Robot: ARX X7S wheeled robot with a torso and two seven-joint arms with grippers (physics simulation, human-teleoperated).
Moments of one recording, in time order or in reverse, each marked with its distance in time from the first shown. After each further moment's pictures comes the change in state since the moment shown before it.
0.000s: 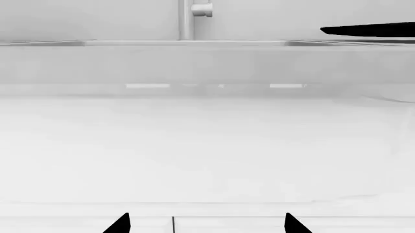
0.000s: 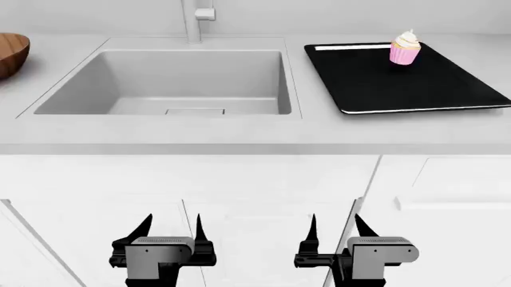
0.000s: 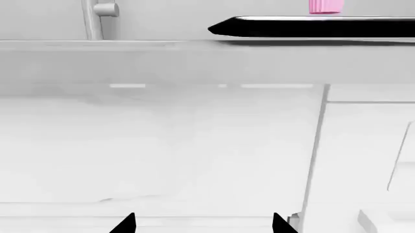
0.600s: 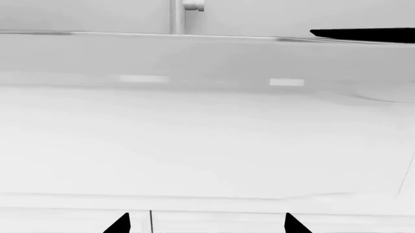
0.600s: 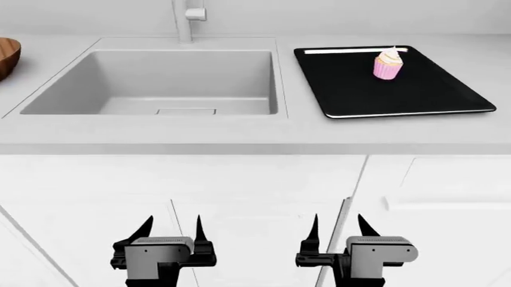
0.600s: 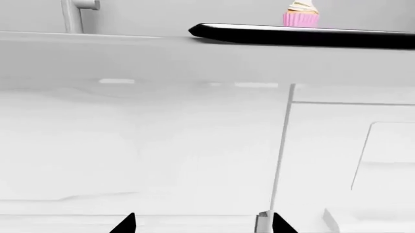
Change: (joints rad) left arm -0.003 -0.055 0.066 -0.010 -0.082 -0.003 -0.066; right arm 0.008 0.056 -0.070 0.007 0.023 0.007 0.102
